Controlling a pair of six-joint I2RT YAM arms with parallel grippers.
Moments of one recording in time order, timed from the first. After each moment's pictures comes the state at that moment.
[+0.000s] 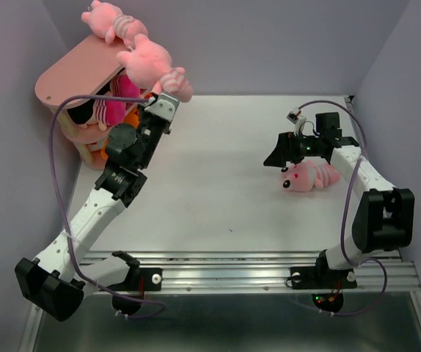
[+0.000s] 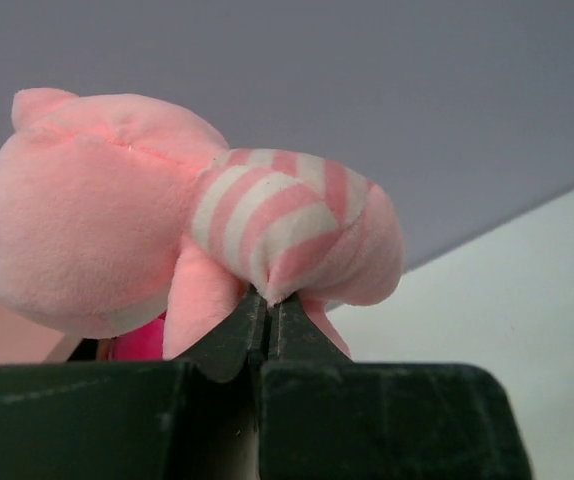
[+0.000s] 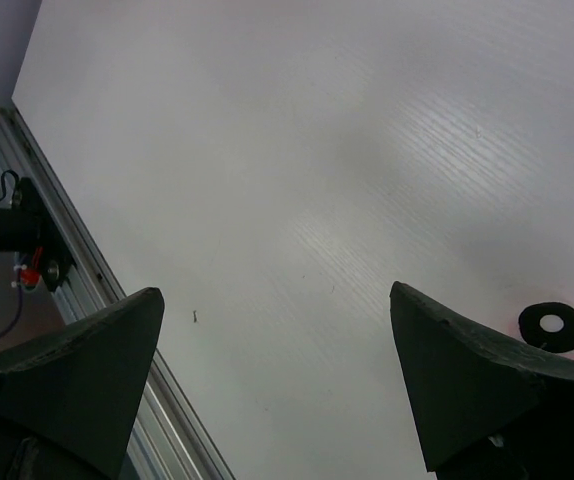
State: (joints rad) left arm -0.55 1.06 1.04 0.27 -0.13 0.42; right arm 0.05 1.53 1.16 -0.49 -0.87 -0.04
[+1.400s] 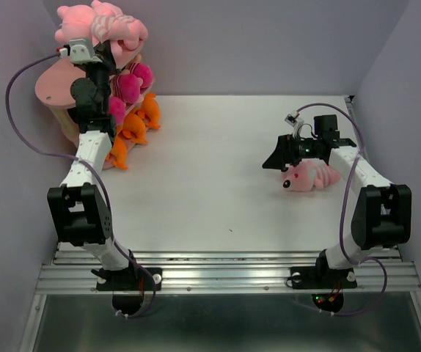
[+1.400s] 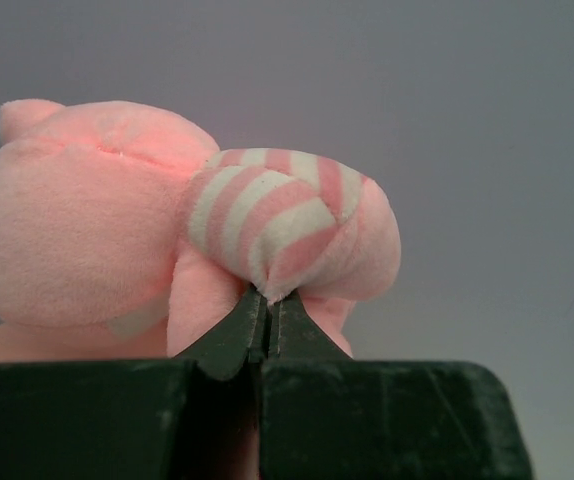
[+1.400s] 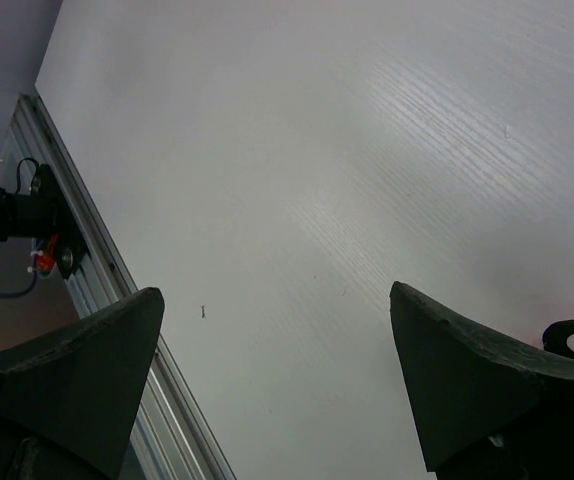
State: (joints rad) left arm 0.06 1.61 1.40 0.75 0.05 -0.19; right arm 0.05 1.56 1.13 -0.46 -0.95 -0.06
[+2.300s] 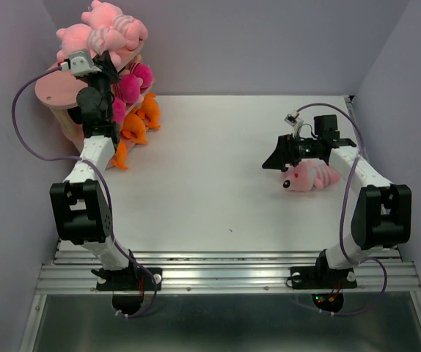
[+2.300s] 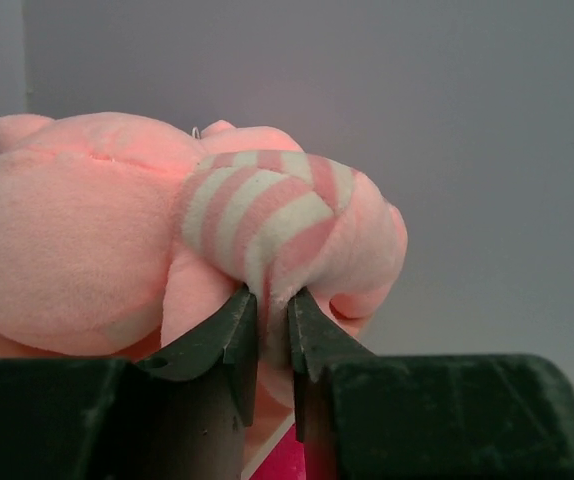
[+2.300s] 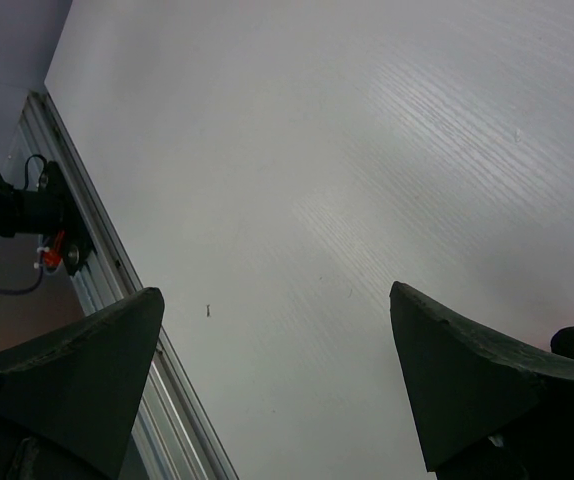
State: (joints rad) left arm 0.06 1.64 1.30 0.85 -0.08 -0.27; right arm 0.05 1.56 1.13 -0.46 -0.97 -0.06
